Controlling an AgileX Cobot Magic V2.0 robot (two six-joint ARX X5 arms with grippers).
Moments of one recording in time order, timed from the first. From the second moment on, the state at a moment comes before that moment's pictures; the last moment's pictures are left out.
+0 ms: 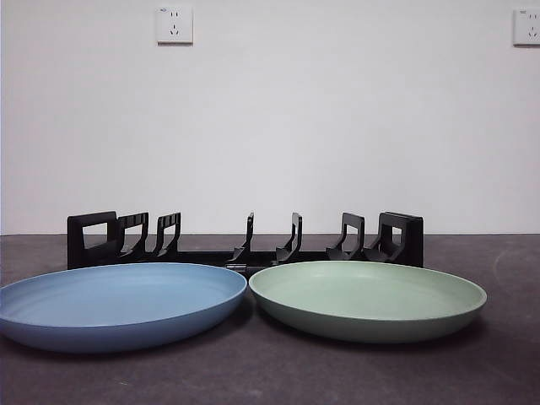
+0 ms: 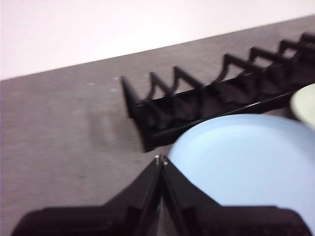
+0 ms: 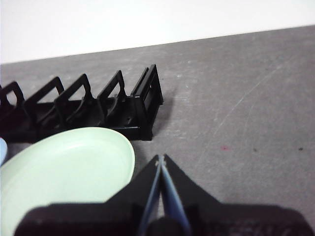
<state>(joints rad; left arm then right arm) -0.15 0.00 0.02 -0.18 0.13 0.09 0.12 0.01 0.02 -0.18 -0.10 0.14</state>
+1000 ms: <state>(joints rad) -0.15 0.42 0.30 -0.14 0.19 -0.33 0.12 0.43 0.26 -0.14 -0.11 0.36</state>
